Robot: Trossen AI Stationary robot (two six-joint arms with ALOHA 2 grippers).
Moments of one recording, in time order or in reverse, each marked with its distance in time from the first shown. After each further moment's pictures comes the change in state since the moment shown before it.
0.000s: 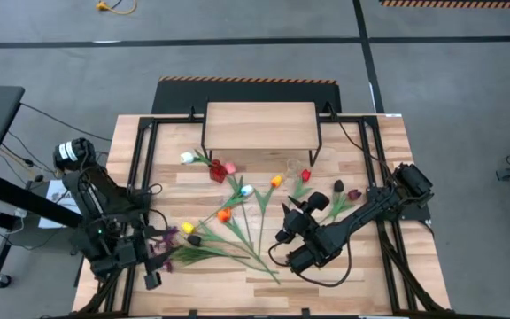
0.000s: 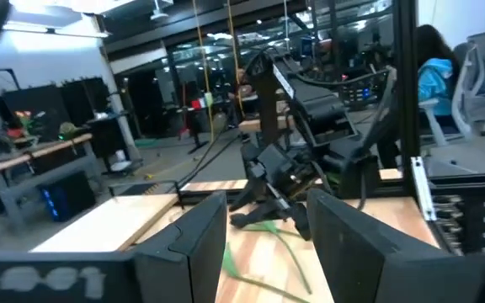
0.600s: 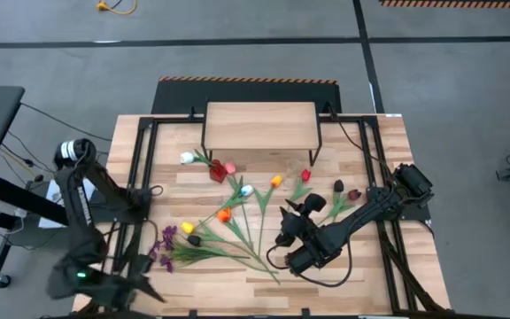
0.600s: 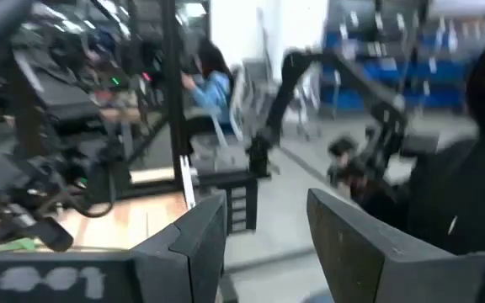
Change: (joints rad) left arm -0.084 0.000 0.222 -0.908 0.525 -0.865; right arm 0.000 0.000 0.000 0.064 -0.043 -0.118
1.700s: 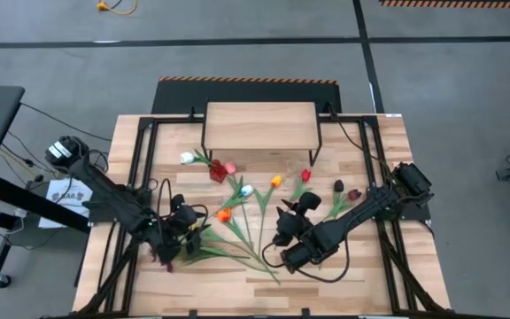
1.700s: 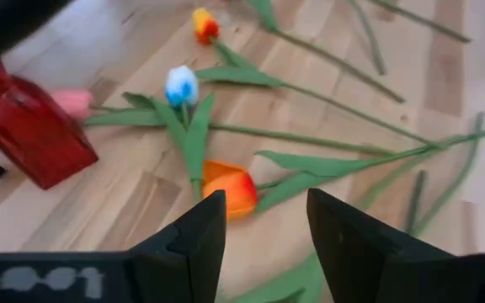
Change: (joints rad) left arm 0.581 -0.088 -0.289 -0.799 0.112 -0.871; right arm -0.031 0.000 0.000 0.086 -0.044 -0.127
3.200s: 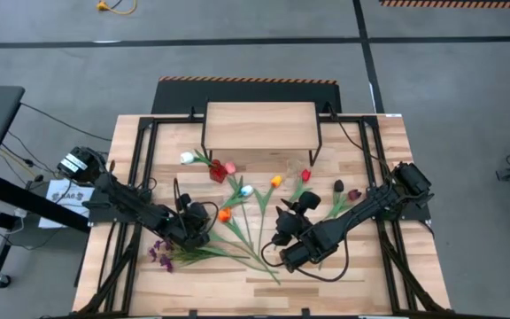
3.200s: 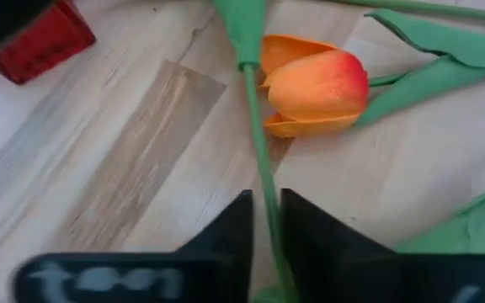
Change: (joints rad) left arm 0.151 0.243 -0.107 0.159 0.184 -0.014; right arm -0.006 0.000 0.000 0.018 -0.001 0.000
